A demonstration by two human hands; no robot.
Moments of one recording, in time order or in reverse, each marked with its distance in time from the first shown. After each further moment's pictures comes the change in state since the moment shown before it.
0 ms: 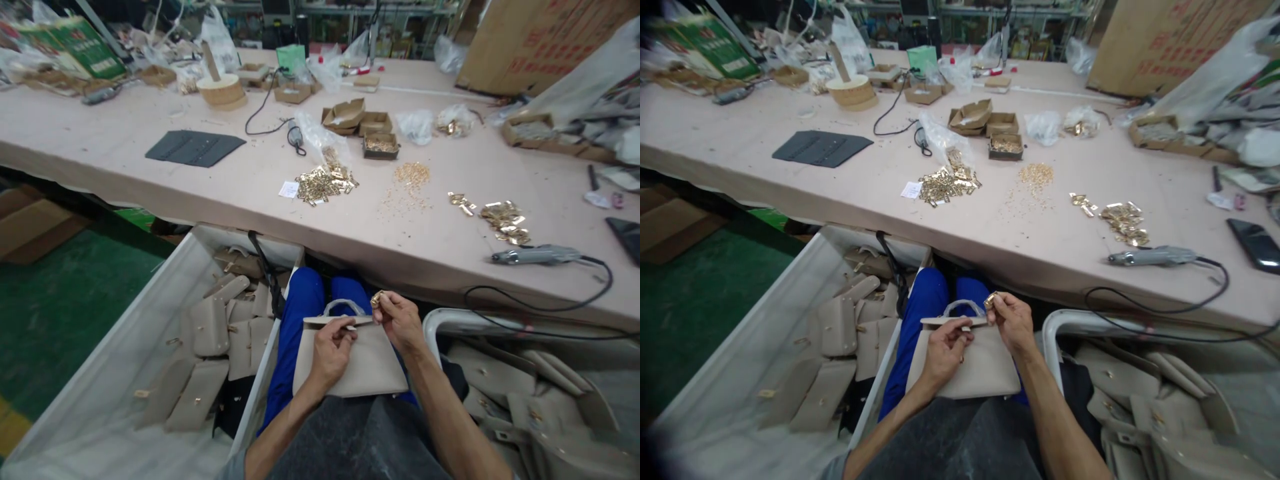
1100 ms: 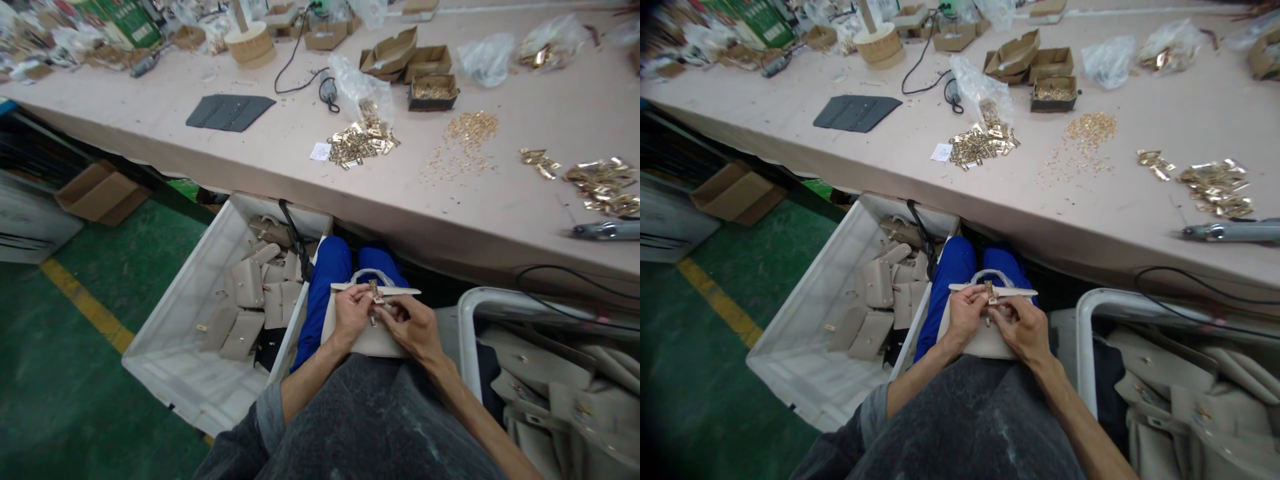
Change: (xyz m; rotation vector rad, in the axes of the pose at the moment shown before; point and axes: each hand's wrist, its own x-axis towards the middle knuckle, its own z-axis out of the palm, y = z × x) left_hand 0.002 0.000 0.004 -0.289 0.165 -0.077; right_hand -0.068 0.037 0.004 -1.048 -0.117 -0.415
